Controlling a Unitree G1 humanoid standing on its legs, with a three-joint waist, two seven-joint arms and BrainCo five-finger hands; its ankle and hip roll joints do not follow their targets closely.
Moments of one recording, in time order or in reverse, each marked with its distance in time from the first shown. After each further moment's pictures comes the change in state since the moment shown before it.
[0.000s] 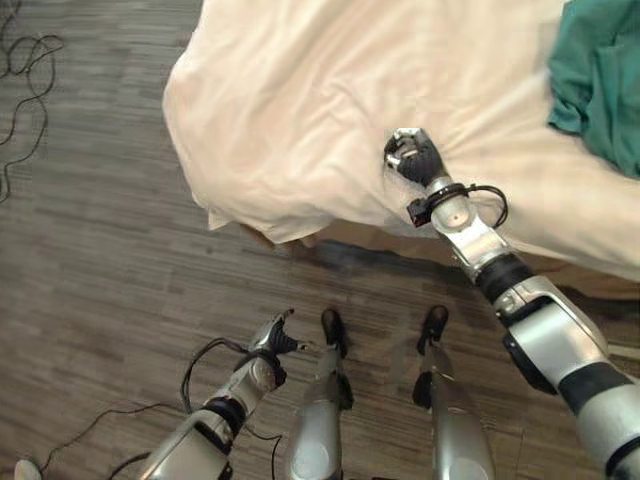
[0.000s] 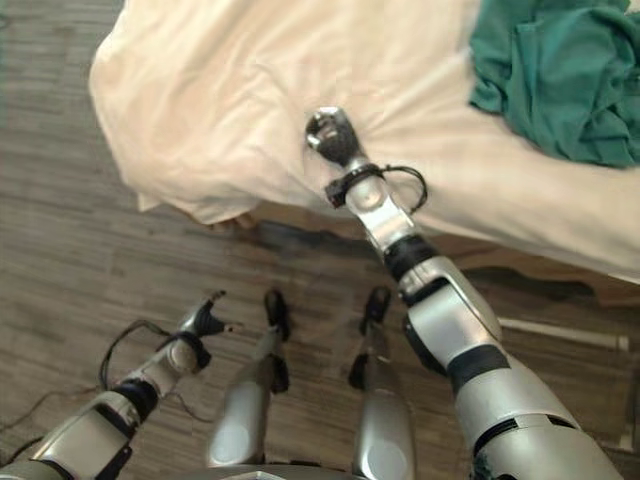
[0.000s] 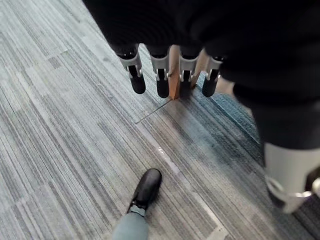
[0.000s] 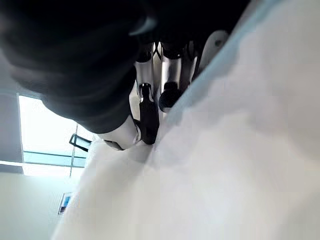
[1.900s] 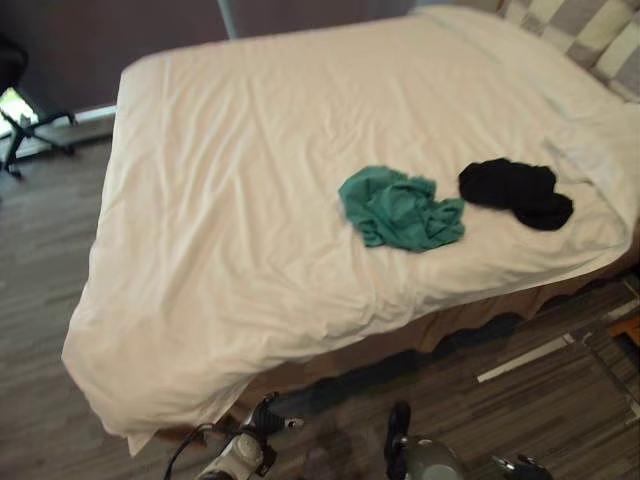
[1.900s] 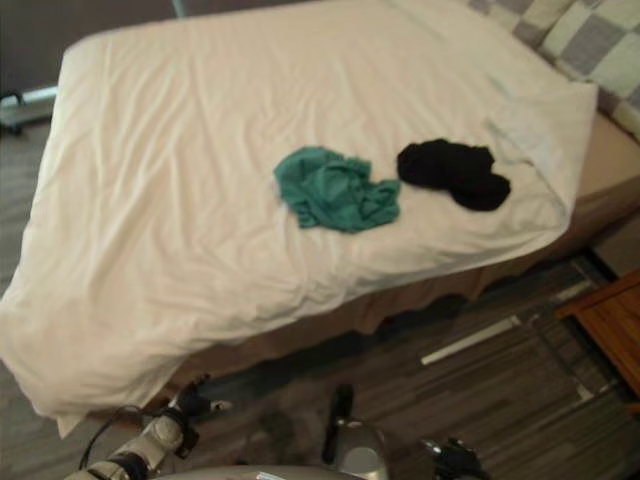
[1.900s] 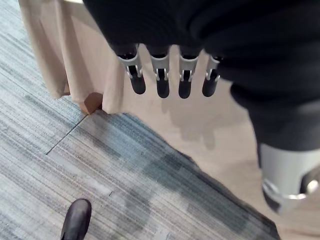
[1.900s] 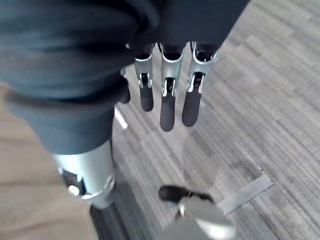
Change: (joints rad) left arm 0.317 -0.019 0.182 0.098 0.032 0.006 -0.117; right arm 1.176 -0.029 -0.439 0.277 0.131 0.103 0.110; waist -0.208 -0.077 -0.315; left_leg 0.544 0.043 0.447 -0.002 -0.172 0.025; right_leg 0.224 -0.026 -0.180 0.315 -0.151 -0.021
